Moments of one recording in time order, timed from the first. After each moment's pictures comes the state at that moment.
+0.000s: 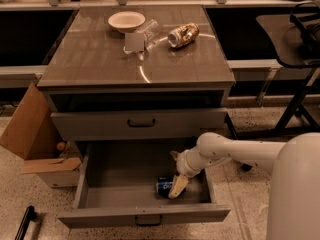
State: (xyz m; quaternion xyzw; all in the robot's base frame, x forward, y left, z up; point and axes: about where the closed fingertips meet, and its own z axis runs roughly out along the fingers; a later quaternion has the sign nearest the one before) arm 0.559 -0.055 0.418 -0.65 0.70 0.19 0.23
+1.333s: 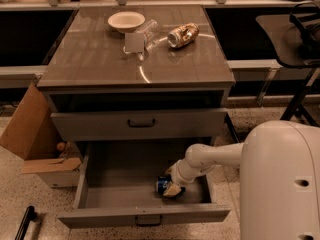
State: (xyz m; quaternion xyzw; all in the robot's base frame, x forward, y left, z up) arm 0.546 -0.043 0.360 -0.65 0.72 0.16 0.19
